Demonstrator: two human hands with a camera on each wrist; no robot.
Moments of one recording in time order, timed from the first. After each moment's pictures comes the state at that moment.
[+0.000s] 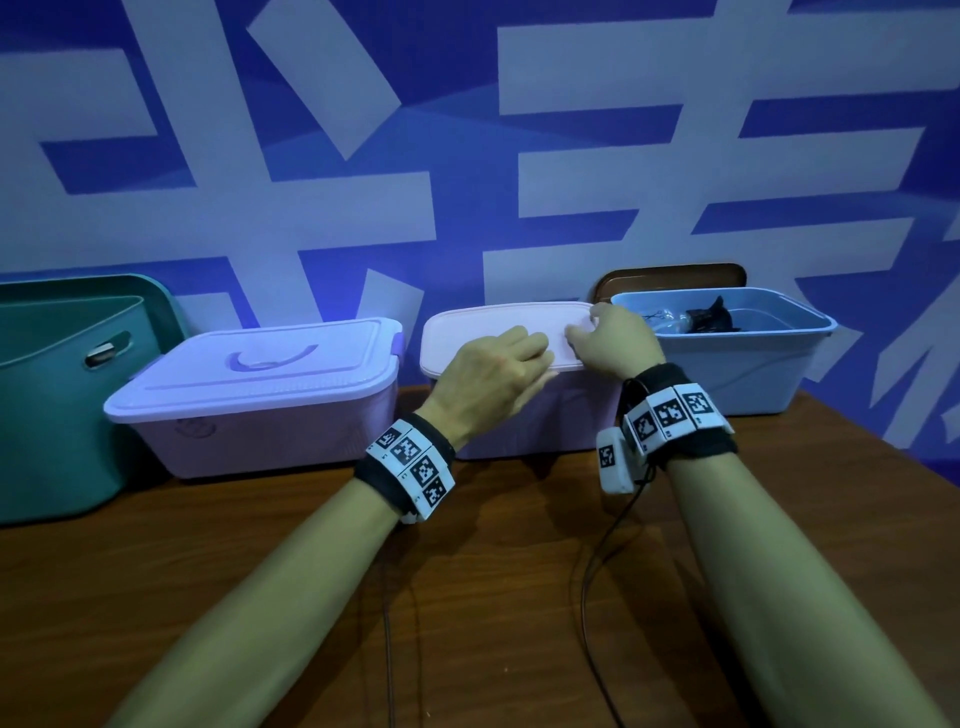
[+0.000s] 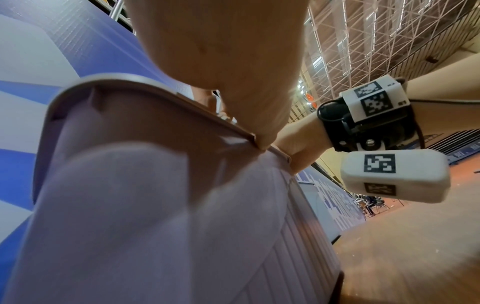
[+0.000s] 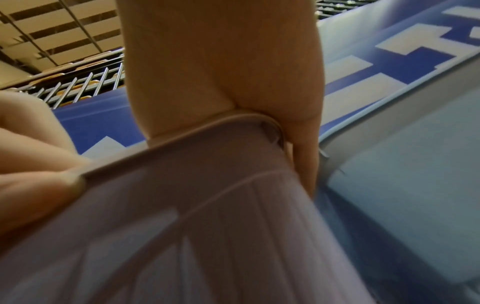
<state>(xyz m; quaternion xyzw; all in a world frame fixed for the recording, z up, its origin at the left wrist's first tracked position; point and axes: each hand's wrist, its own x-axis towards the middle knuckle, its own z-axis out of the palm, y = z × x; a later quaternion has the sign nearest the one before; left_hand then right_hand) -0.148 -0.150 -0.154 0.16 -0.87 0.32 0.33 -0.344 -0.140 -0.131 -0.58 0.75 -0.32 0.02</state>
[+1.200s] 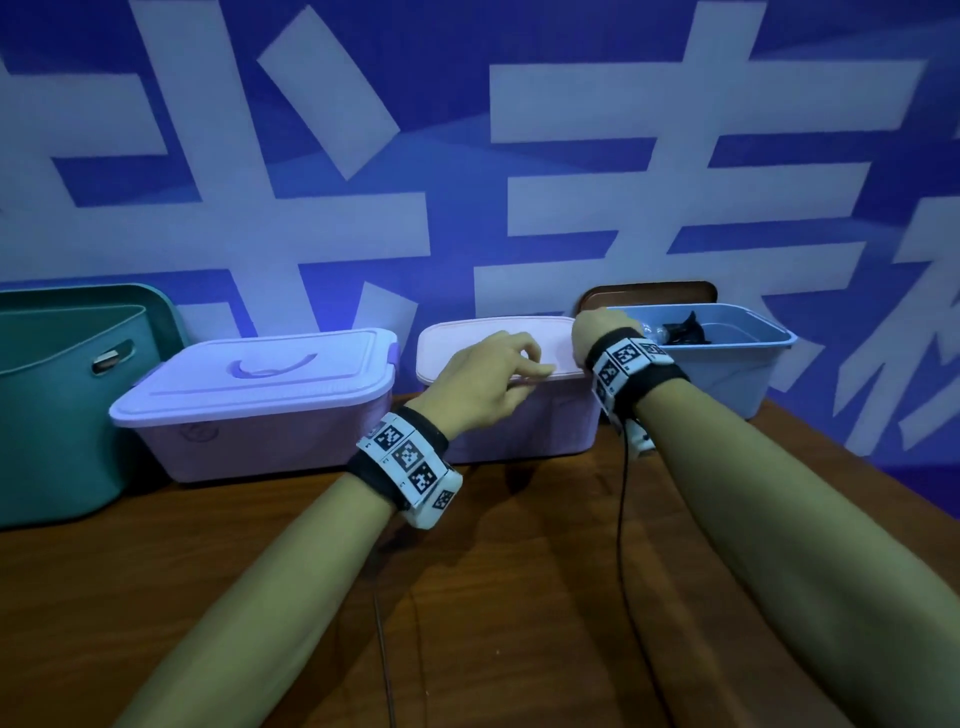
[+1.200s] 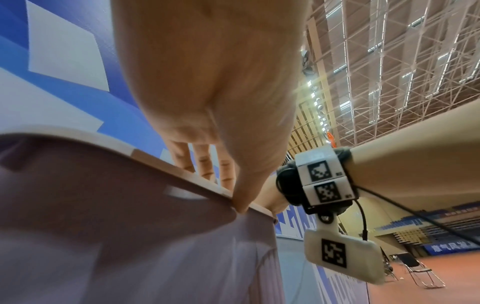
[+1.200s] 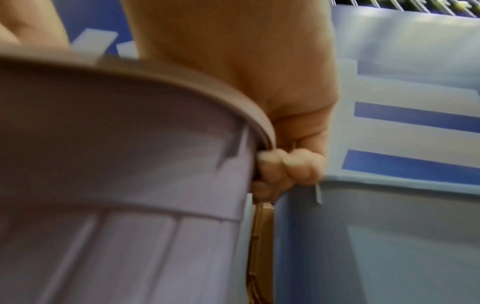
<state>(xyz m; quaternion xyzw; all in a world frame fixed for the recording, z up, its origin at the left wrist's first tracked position) -0.146 -0.148 -0.135 0.24 -0.93 0.07 0.25 -0.338 -0.144 -0.100 -0.57 0.82 -0.05 -0.09</state>
